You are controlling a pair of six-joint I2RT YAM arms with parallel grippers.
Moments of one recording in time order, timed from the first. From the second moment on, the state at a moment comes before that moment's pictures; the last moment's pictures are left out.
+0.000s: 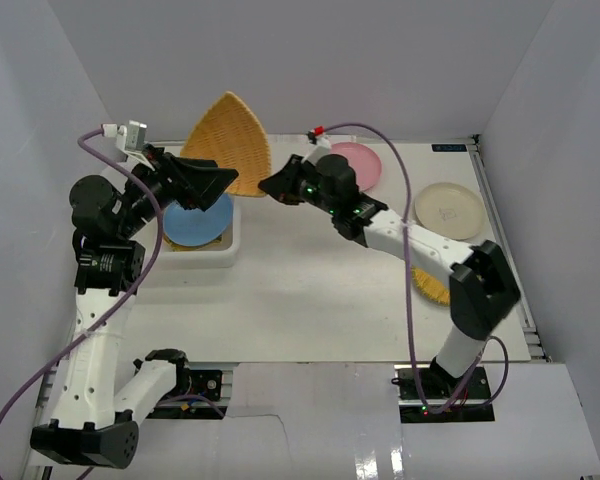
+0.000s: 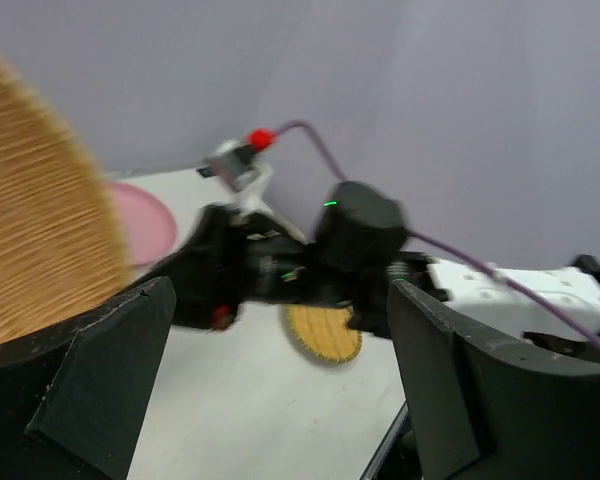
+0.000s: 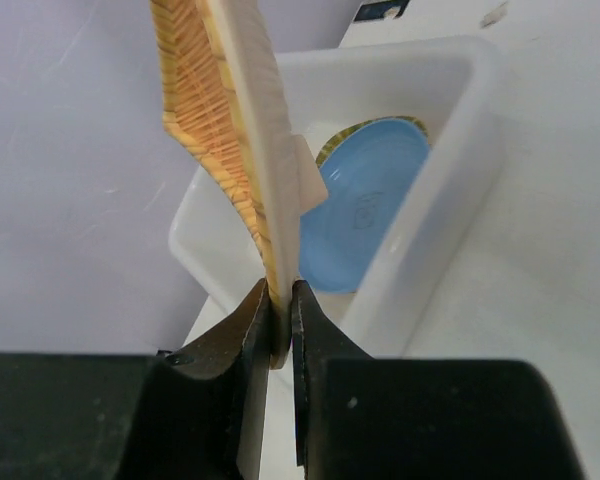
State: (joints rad) left arm -0.05 0.91 1.14 -0.03 0.69 -0.66; right arm 0.76 1.61 1.25 0.24 -0.12 0.76
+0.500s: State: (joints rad) left arm -0.20 0.83 1.14 -0.11 0.63 -0.55; right arm 0.96 2.33 1.95 -0.03 -0.14 0.79
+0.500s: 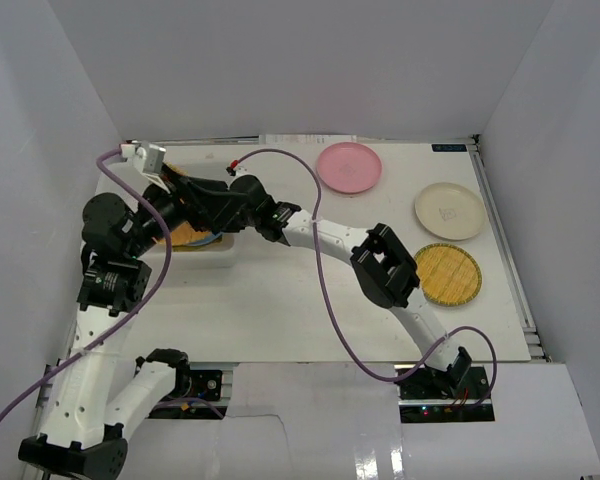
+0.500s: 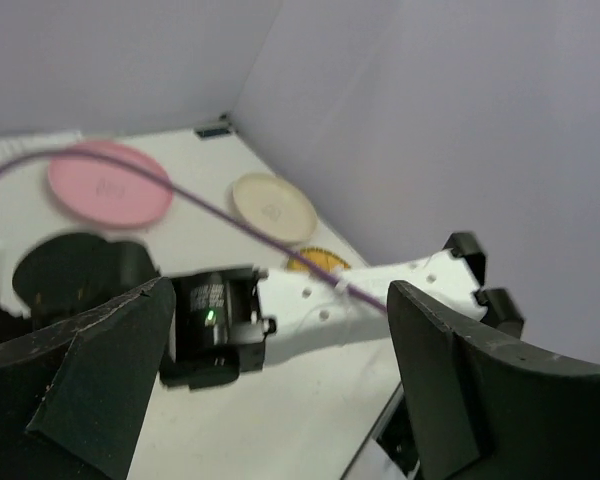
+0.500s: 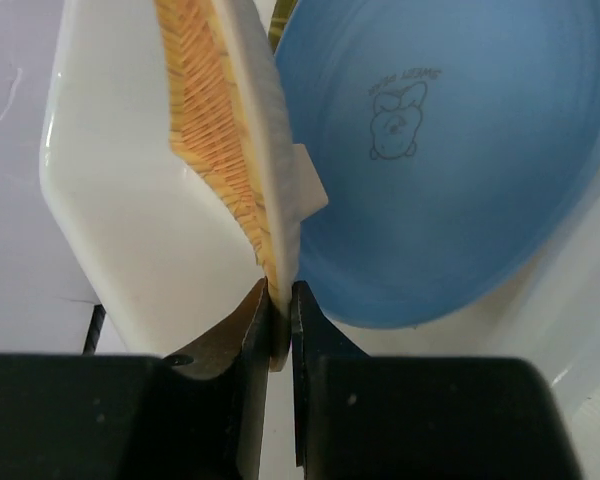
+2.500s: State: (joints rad) left arm -0.93 1.88 1.12 0.12 0.23 -0.69; right arm 0.15 2.03 1.57 -0.12 0.02 0.50
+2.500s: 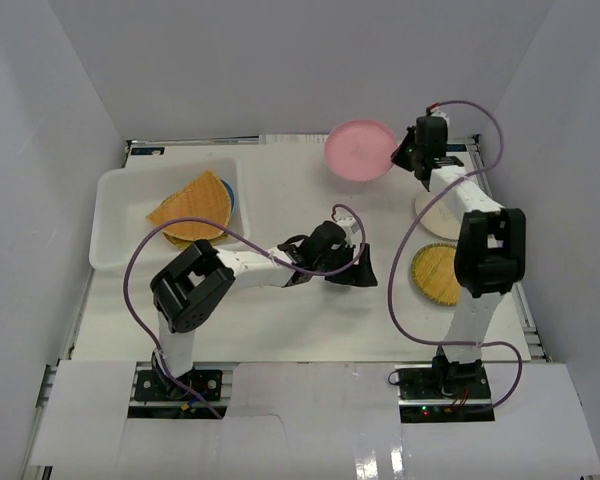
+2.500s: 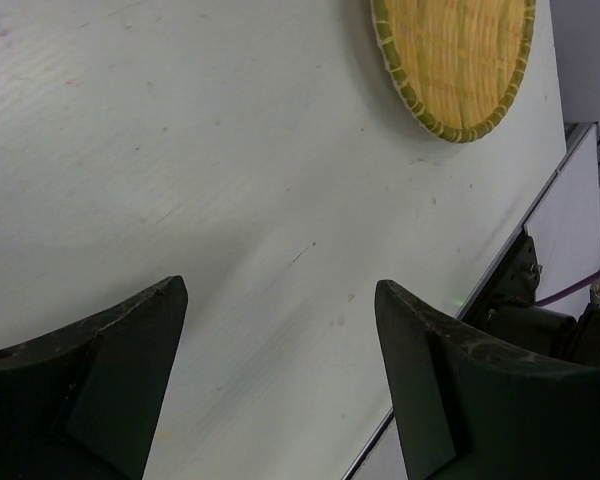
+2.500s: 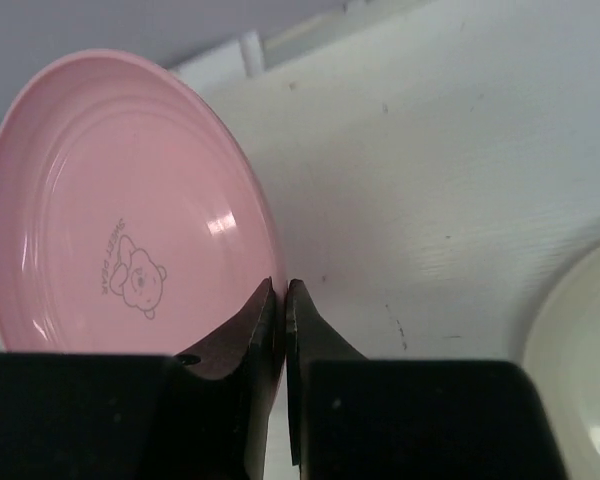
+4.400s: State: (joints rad) left arm -0.32 0.87 0.93 -0.21 -0.27 -0.77; right arm 0.29 1.19 1.29 -0.01 -0.26 0.70
